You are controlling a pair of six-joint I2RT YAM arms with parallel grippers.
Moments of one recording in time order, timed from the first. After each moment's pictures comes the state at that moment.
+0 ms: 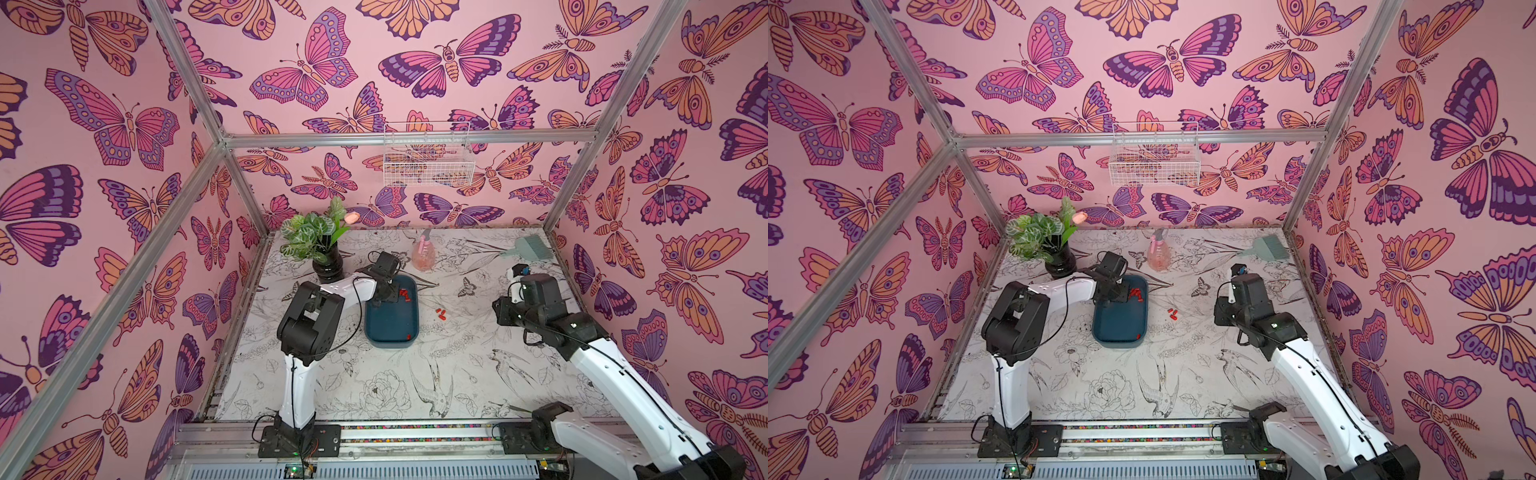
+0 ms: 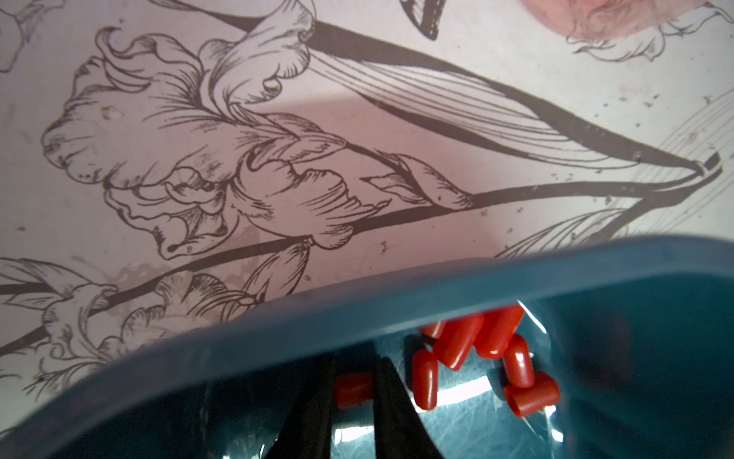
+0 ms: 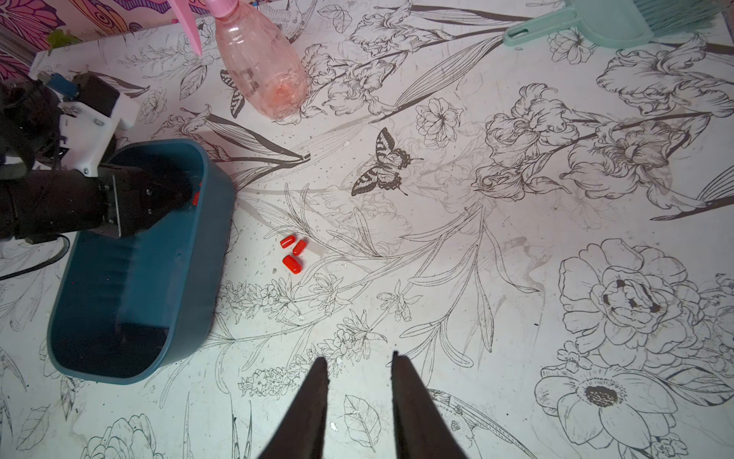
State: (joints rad) left arm -0.51 2.06 1.38 -0.40 -0.03 -0.32; right arm 0.39 0.97 0.88 -0.69 0.02 0.34
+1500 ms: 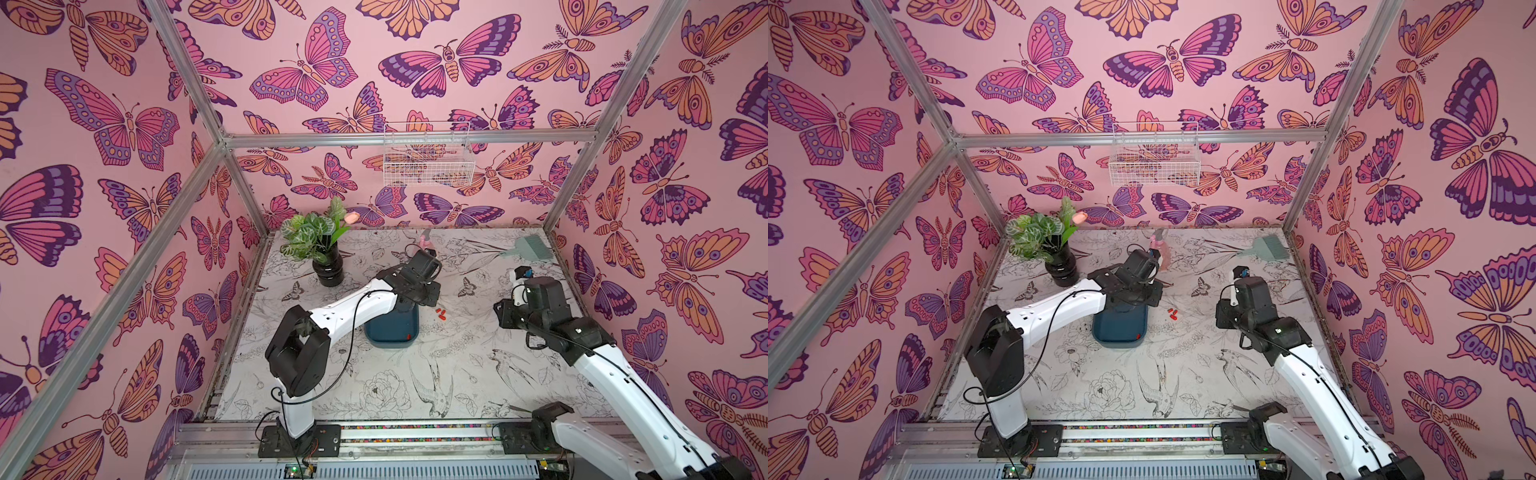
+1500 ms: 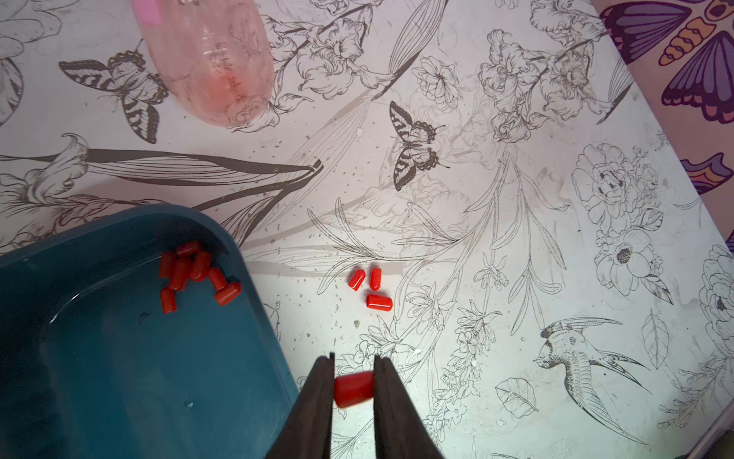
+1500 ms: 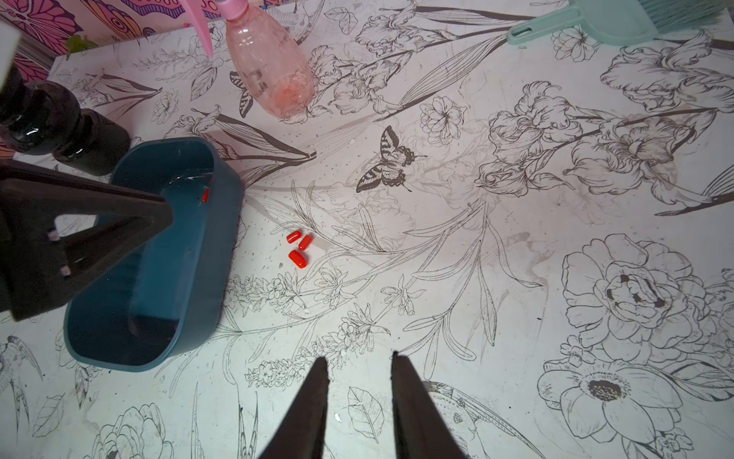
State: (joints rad) left arm -0.80 1.86 1.52 -0.54 -0.02 -0.37; right arm 0.39 0.93 0.86 -0.71 0.00 0.34
